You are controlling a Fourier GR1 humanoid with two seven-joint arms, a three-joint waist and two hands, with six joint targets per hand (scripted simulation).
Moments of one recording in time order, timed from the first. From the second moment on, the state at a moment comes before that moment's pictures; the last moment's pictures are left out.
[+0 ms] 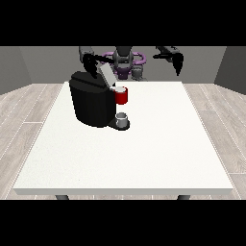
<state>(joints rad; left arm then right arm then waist) -0.26 0.07 0.20 -1.37 0.02 -0.23 -0.05 -0.55 -0.15 -0.07 -1.16 0.00 0.05 -0.03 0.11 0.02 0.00</state>
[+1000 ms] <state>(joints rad) -0.25 0.11 0.18 -1.38 0.04 -0.20 -0.06 -0.69 -0.14 -0.07 -1.03 0.04 0.06 -0.07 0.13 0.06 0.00</state>
